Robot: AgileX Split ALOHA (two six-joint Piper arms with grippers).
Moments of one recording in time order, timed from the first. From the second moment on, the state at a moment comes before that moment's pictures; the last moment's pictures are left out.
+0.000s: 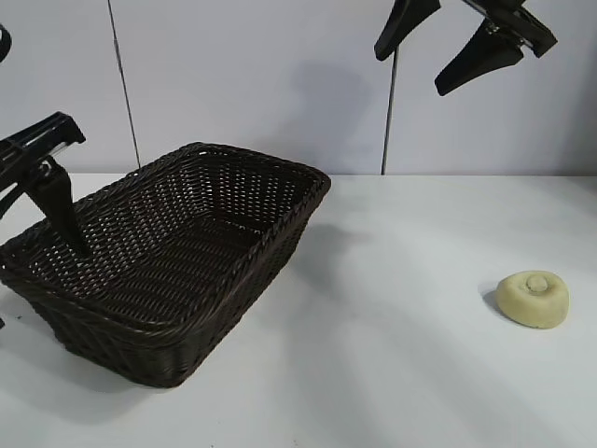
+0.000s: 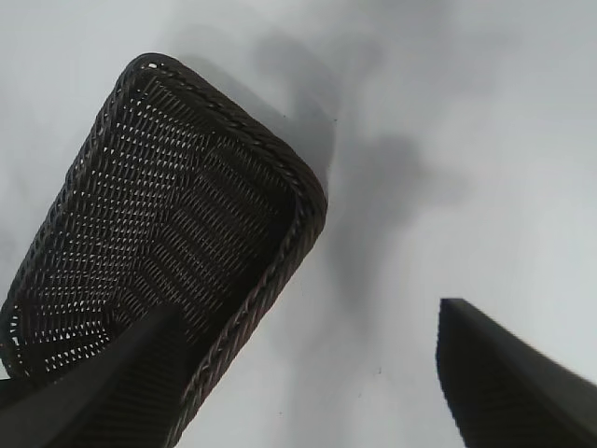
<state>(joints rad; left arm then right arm) -0.34 1.48 -0.77 -0.35 0.57 -0.88 0.14 1.83 -1.64 0.51 1.00 -0.16</state>
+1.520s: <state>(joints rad) -0.42 1.65 -0.69 -0.40 0.30 -0.92 0.14 1.83 -1.64 0.51 1.00 -0.16</state>
